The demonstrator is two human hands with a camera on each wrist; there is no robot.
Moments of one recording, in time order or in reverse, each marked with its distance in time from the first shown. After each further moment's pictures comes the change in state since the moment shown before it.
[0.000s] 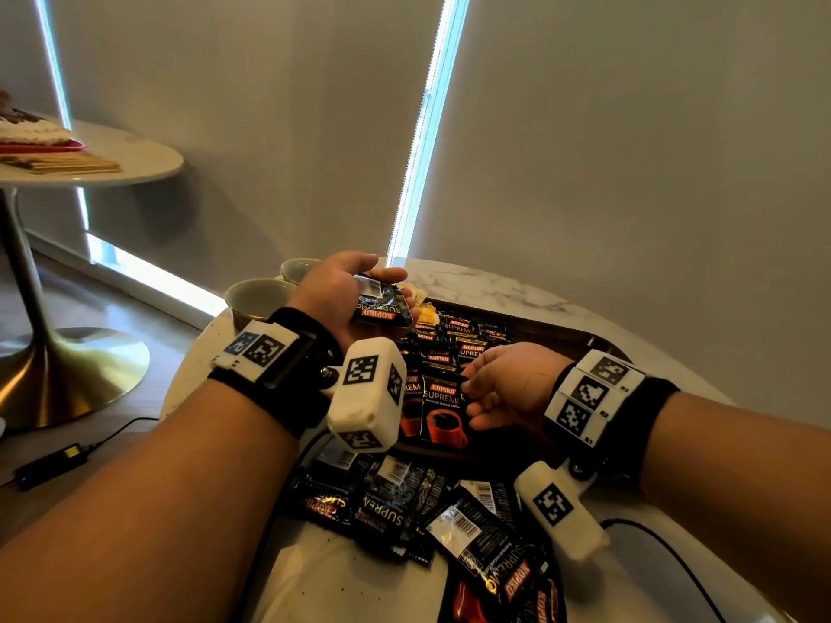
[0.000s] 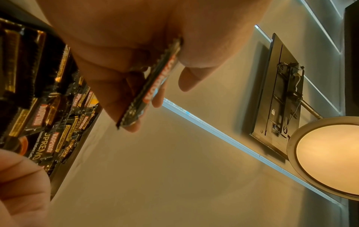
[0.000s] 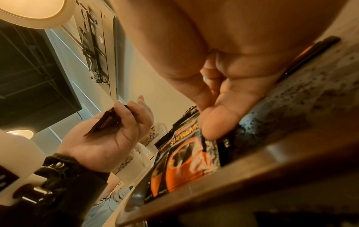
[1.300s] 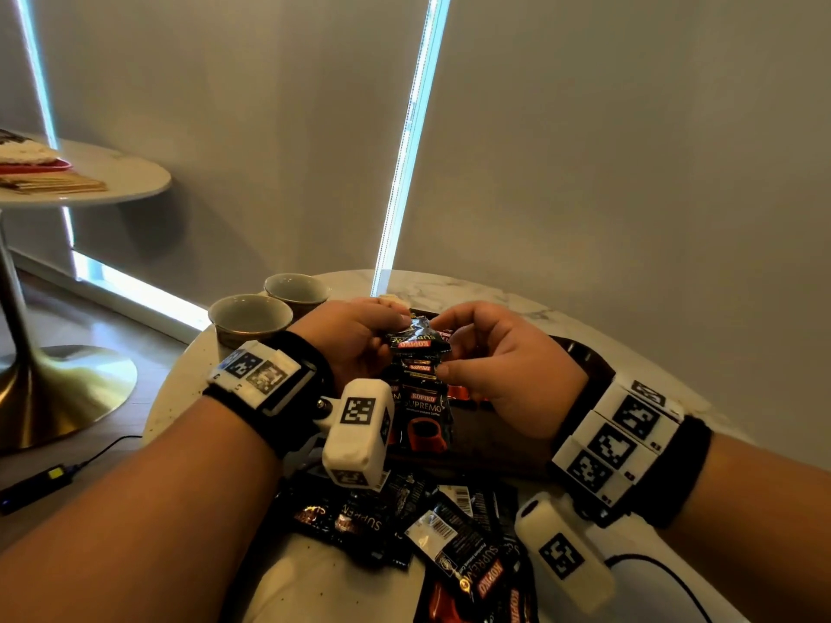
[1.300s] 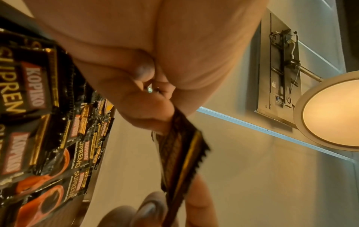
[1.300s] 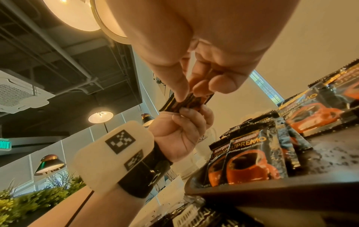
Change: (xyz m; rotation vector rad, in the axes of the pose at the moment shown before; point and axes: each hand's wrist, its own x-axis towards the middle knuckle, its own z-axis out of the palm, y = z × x) left_hand 0.018 -0.021 -0.004 0.320 -0.056 -0.027; right_hand -0.037 0.002 -0.004 -0.052 0.036 -0.726
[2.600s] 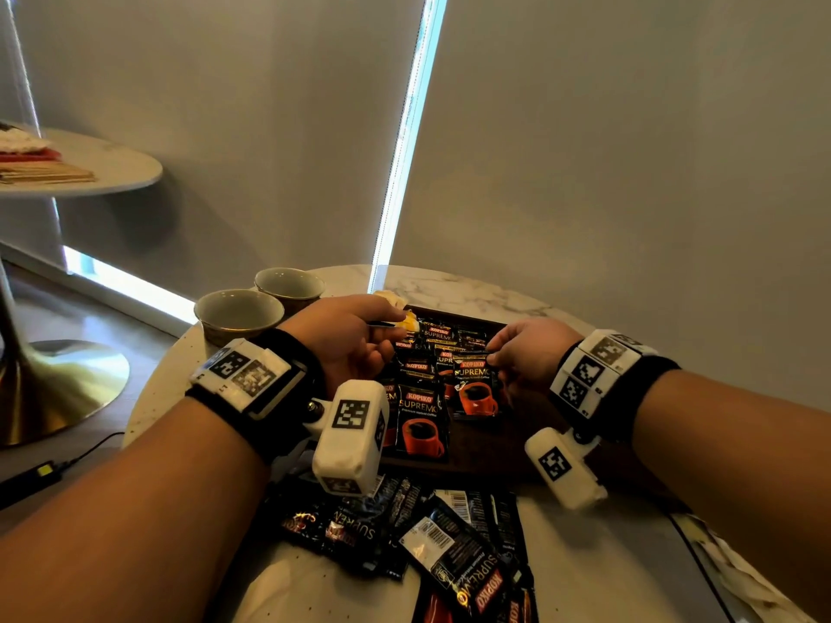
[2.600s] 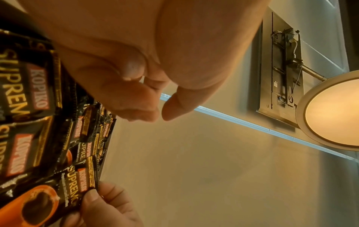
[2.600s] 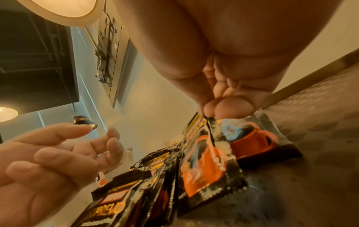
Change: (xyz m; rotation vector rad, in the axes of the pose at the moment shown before) left_hand -0.001 0.003 0.005 0.030 0.048 -0.118; right_hand 0.054 0.039 -0.052 -0.224 0.113 0.598
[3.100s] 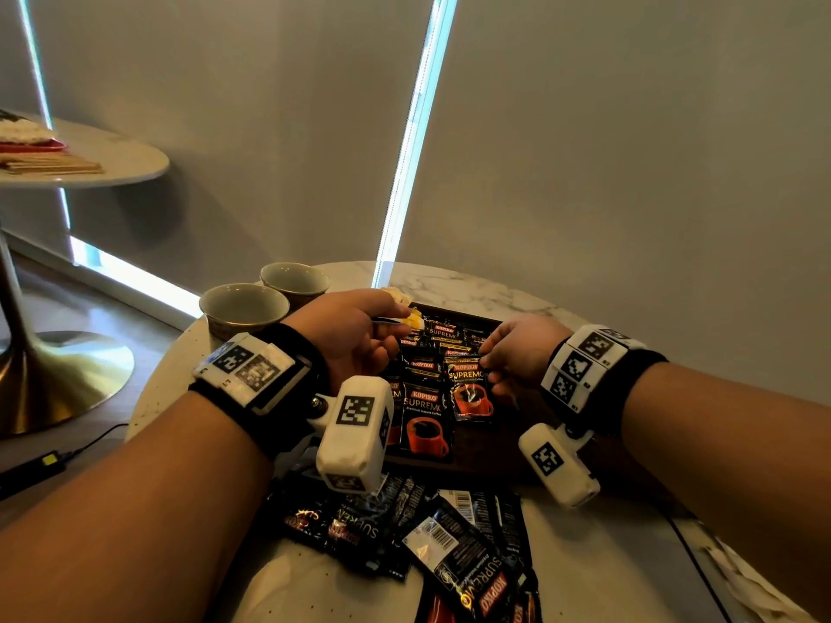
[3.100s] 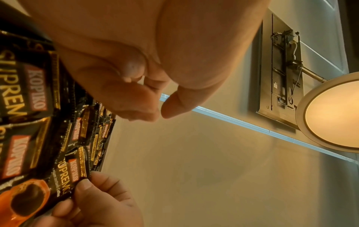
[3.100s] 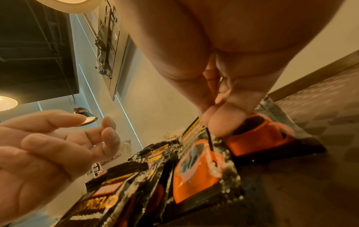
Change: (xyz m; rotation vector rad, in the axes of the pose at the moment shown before) left_hand -0.003 0.000 0.001 -0.013 0.007 0.013; right_hand 0.009 -0.005 0.009 0.007 -0.059 0.073
